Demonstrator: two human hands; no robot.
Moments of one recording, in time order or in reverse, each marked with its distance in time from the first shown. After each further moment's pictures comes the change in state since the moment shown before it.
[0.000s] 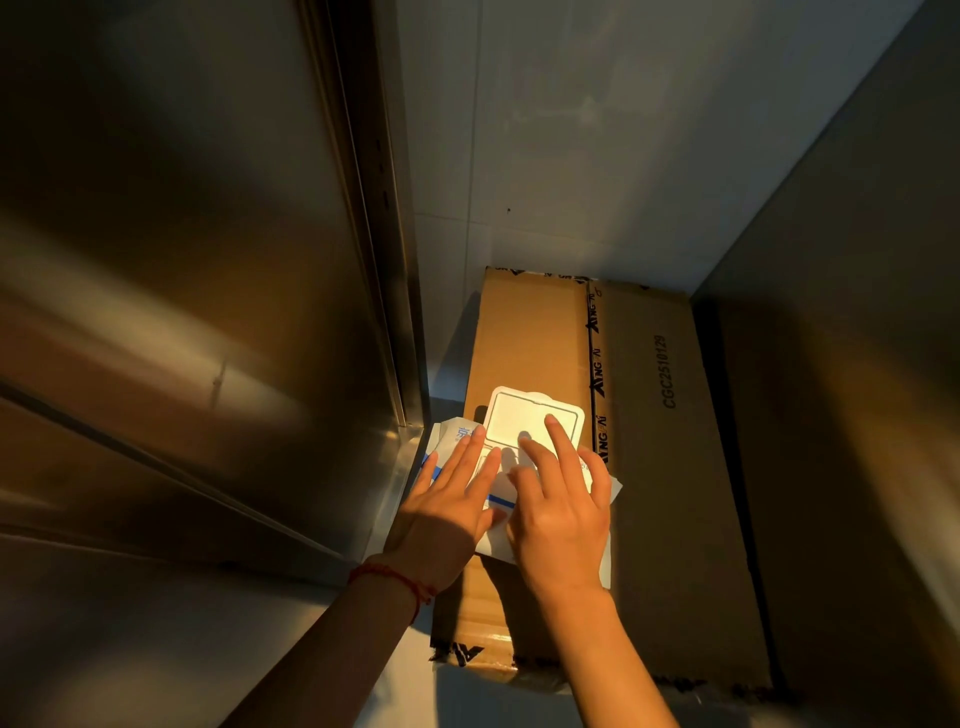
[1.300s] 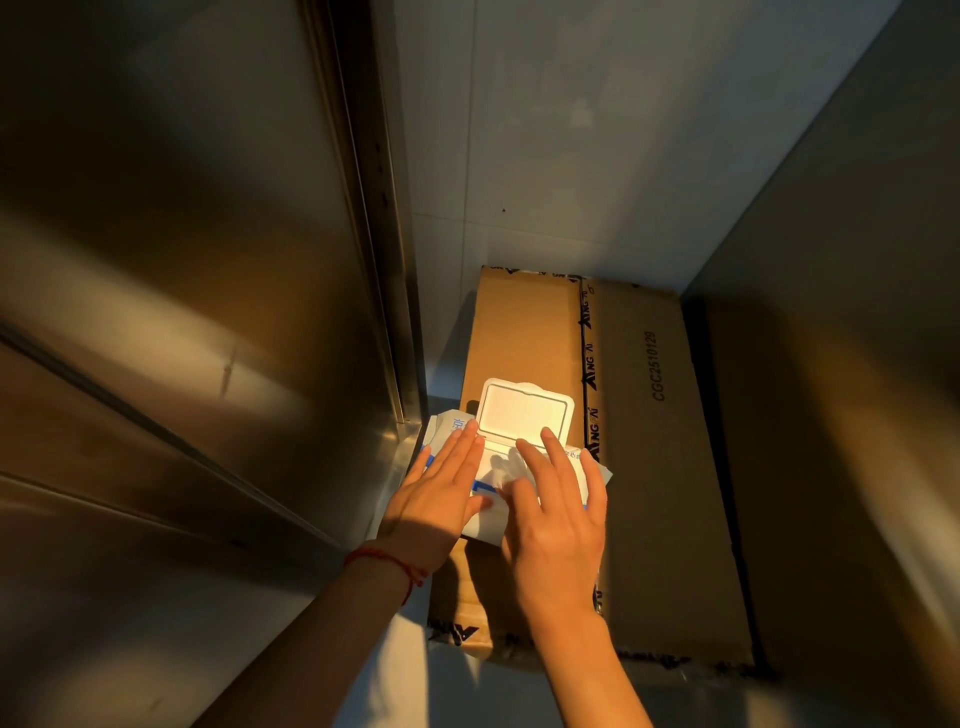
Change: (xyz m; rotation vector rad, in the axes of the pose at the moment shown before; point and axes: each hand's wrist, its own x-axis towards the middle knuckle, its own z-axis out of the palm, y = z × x) left_hand 0.007 -0.009 0.005 -0.111 -0.440 -0.184; right_hand -0.018 -0.009 -0.022 0.032 0.028 0.055
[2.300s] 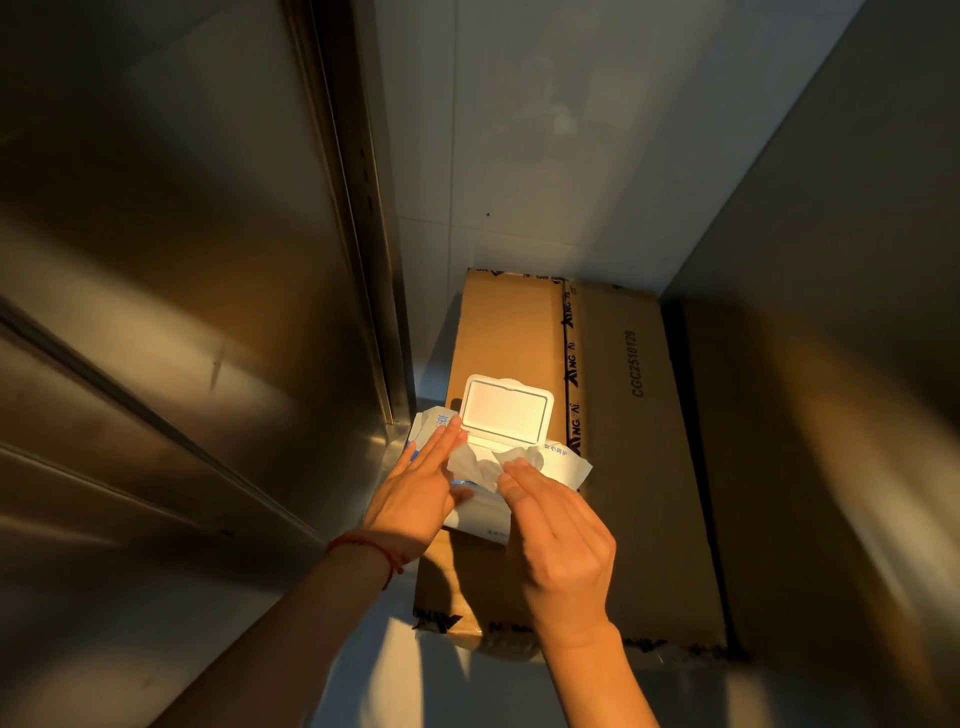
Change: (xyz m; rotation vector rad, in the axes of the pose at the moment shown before) left_hand -0.004 0.000 0.000 -0.435 0.072 -0.128; right_hand -0.009 0.011 -0.023 0.163 0.273 -0.209
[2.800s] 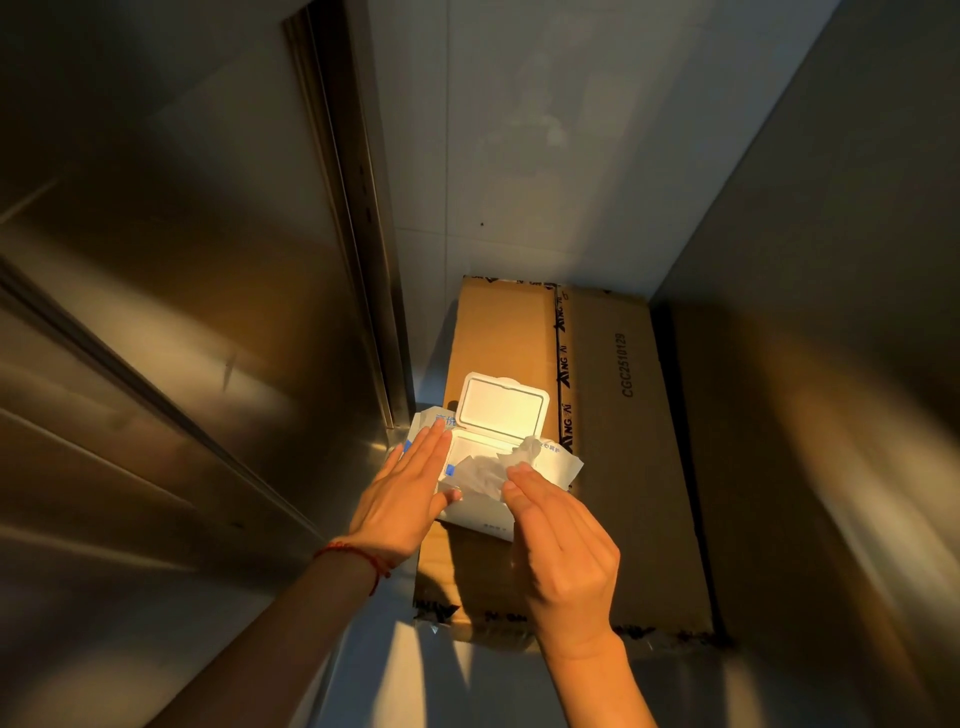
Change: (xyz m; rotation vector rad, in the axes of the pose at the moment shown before) left_hand -0.040 0.015 -0.027 0.275 0.028 0.155; right_hand 0.000 -0.006 -0.022 0.032 0.055 0.005
